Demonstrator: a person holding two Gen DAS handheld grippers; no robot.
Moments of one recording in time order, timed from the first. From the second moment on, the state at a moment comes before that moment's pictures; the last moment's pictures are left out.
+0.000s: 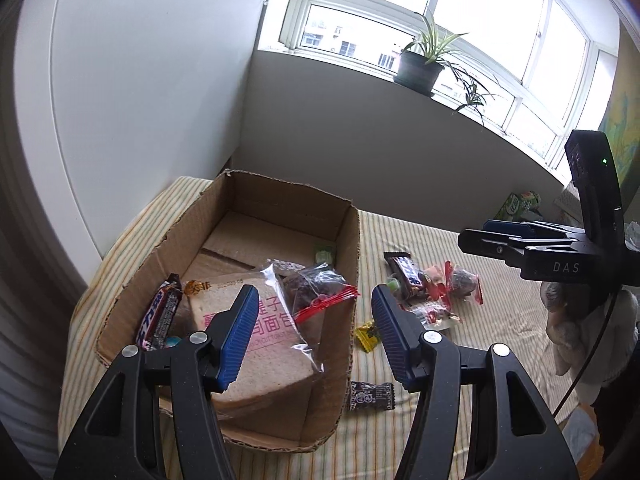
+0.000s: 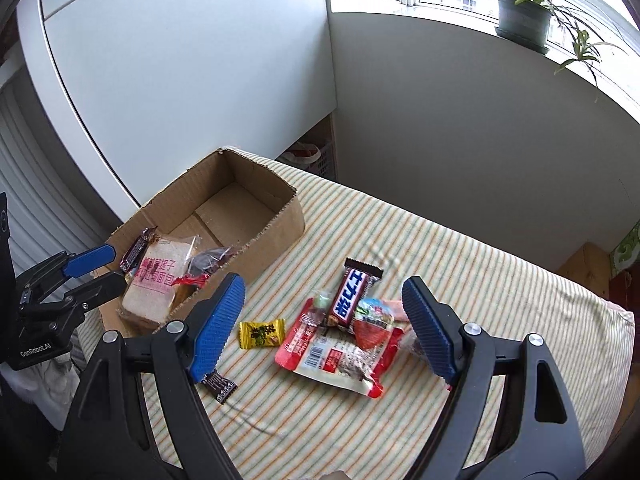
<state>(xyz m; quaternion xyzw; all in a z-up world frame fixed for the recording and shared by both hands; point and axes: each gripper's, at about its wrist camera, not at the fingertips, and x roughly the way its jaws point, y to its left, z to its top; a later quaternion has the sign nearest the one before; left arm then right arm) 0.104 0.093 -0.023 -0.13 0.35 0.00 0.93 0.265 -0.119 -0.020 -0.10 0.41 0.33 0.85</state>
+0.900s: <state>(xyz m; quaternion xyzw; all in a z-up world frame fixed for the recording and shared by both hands) 0.073 -0.001 -0.092 -0.14 0.46 -0.04 0.87 0.295 -0.233 -0.067 -0.05 0.44 0.30 0.85</state>
